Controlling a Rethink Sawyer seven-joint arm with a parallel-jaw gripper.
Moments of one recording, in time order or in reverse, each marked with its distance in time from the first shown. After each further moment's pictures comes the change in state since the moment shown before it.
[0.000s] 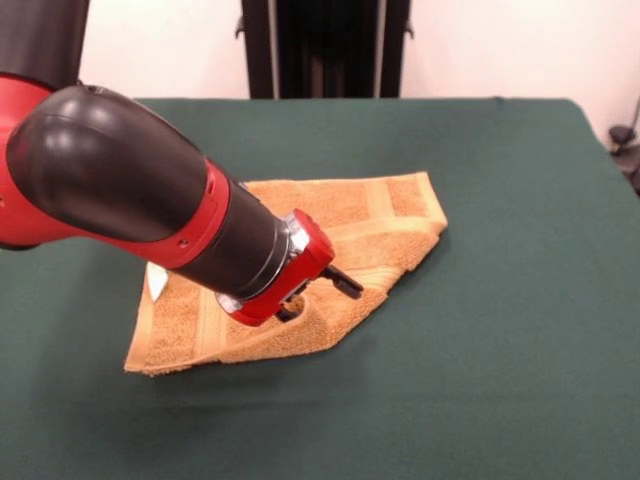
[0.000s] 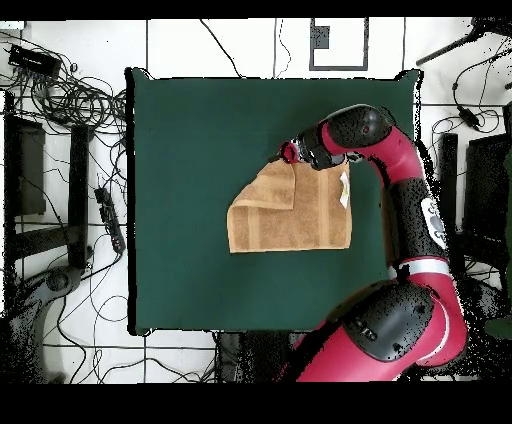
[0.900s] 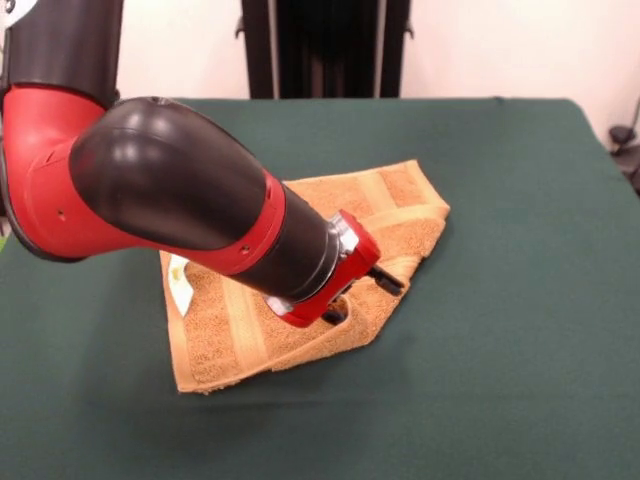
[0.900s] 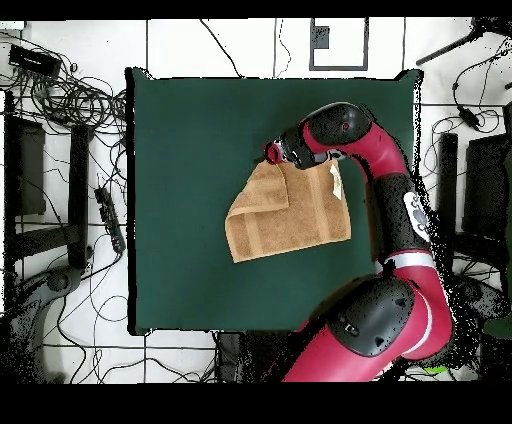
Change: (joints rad) arm 0.047 0.006 -0.001 0.007 0.012 0.000 0.000
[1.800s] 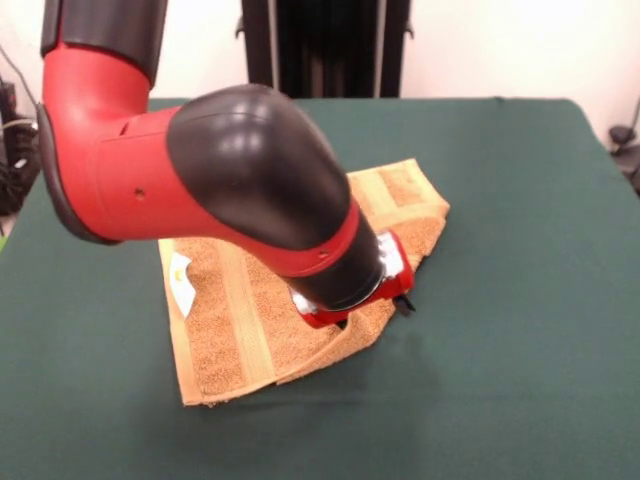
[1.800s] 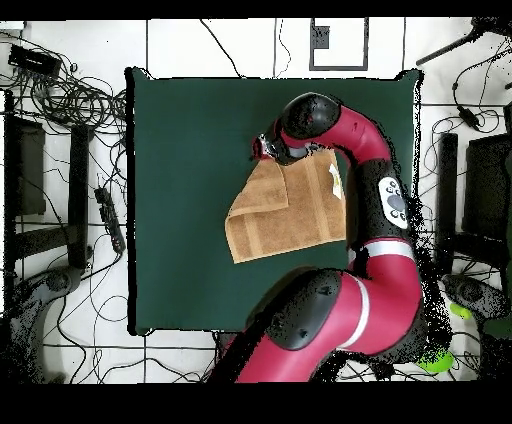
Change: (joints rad) arm 0.195 -0.031 -0.236 -0.095 0.025 -0.036 0.281
